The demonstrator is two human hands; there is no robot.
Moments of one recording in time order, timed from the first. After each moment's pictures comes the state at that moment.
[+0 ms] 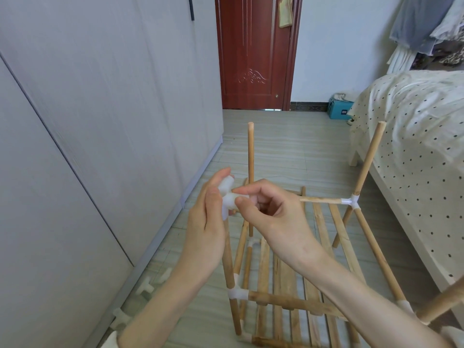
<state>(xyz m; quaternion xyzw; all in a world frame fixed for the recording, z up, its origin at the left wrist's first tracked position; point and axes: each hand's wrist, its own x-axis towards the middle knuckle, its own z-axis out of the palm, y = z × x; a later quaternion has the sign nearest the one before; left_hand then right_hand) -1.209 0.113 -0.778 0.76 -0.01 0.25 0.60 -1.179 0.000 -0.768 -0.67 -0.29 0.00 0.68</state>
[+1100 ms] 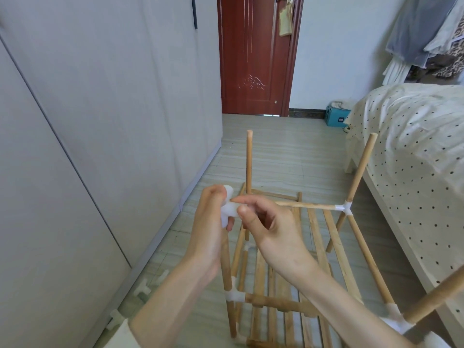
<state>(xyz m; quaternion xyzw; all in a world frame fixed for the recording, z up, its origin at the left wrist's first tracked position) -1.203 0.108 -0.768 0.62 0.11 0.14 0.76 -1.188 0.001 -0.767 -0.71 -0.29 -0.02 0.64</state>
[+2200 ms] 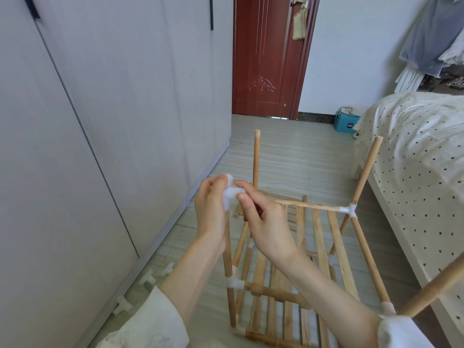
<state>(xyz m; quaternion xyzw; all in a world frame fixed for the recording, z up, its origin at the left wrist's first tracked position) -1.189 0.116 -0.768 0.53 0.19 0.25 0.79 -1.176 0.023 -0.787 -0.76 -0.29 -0.07 0.58</state>
